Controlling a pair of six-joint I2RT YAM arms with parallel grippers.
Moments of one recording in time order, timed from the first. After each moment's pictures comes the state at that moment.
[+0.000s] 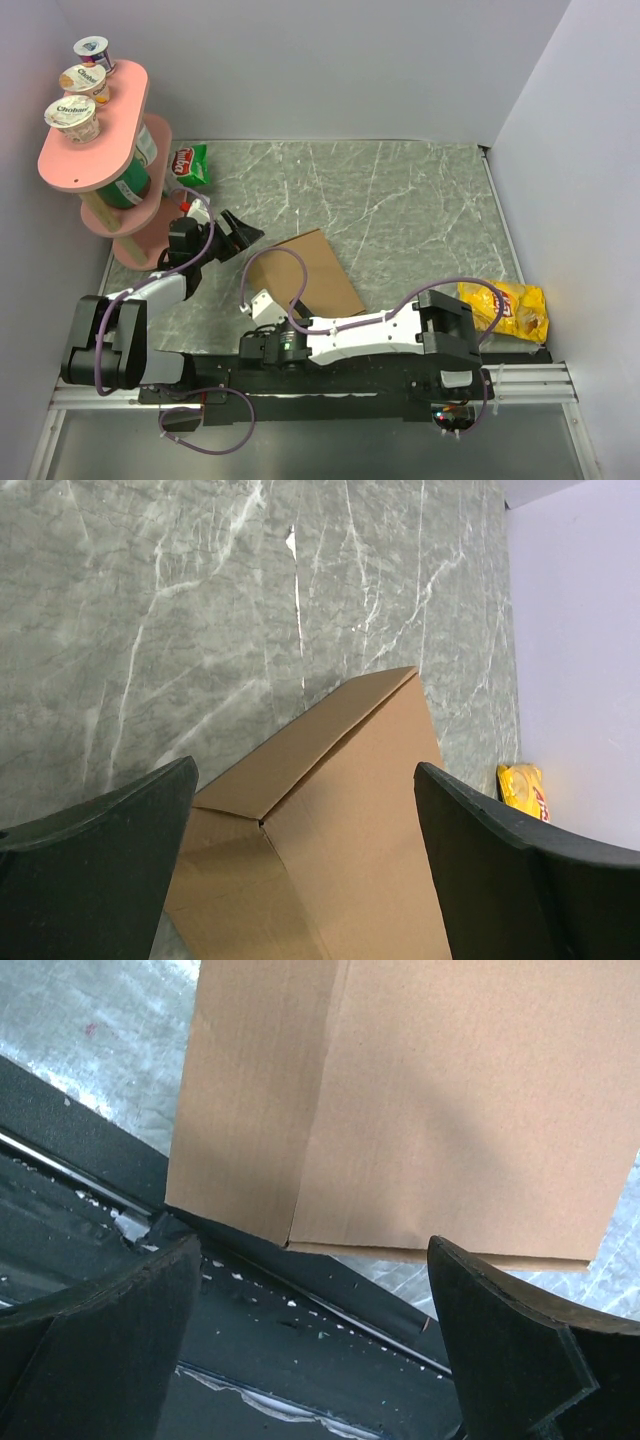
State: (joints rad) left arm -0.11 1.34 0.49 0.45 0.46 -0.75; right arm 1.54 1.85 1.40 -0.95 0.65 0.72
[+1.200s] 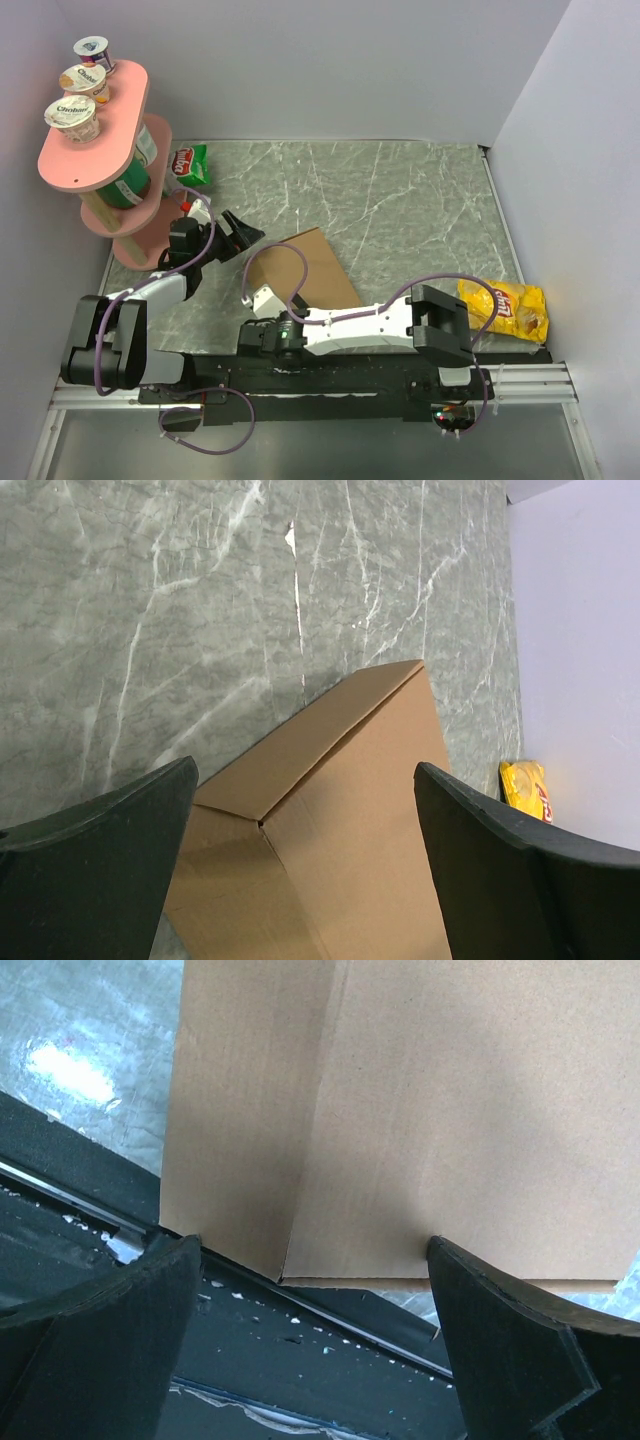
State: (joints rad) left arm -0.11 1.34 0.49 0.44 0.46 -0.75; right arm 1.48 1.88 1.40 -0.91 0.57 0.70
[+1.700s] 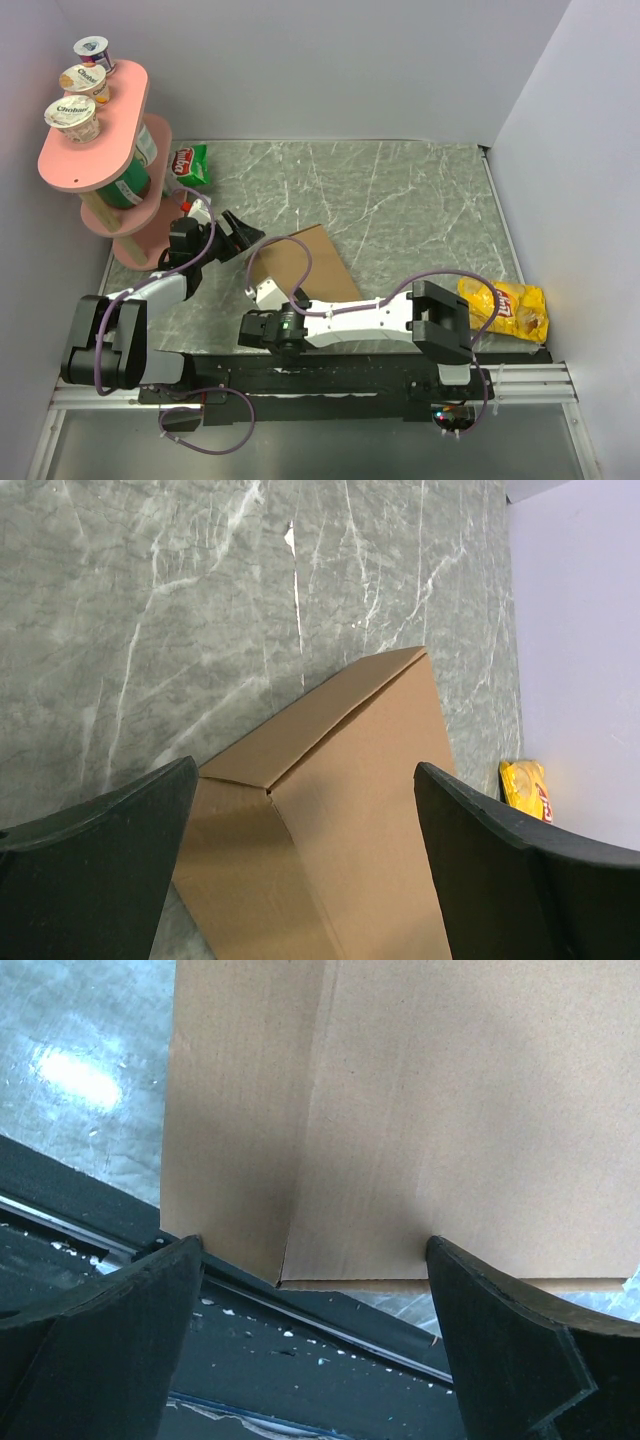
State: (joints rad) left arm -0.11 1.34 0.49 0.44 0.46 -0.75; right arm 1.43 1.88 1.40 -0.90 0.55 0.70
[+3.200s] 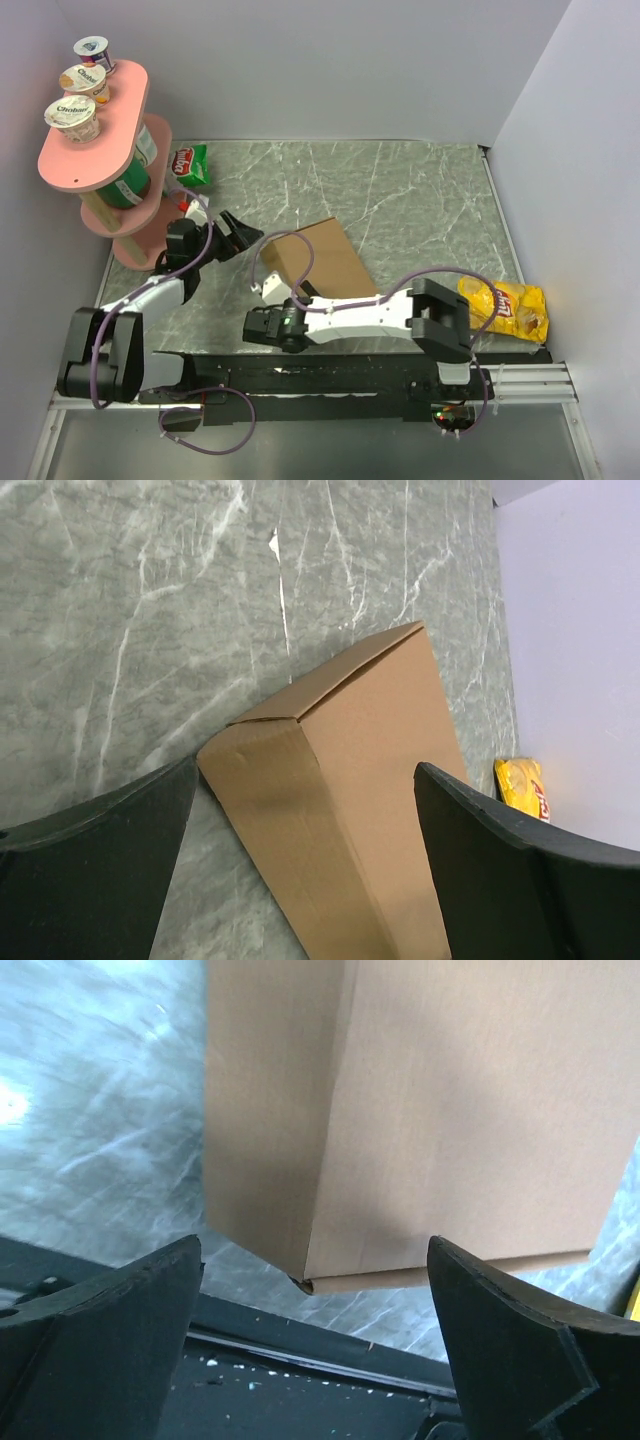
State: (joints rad) left arm -0.11 1.29 0.49 0.42 0.46 -0.74; right arm 1.41 1.89 1.39 -0.98 0.68 0.69
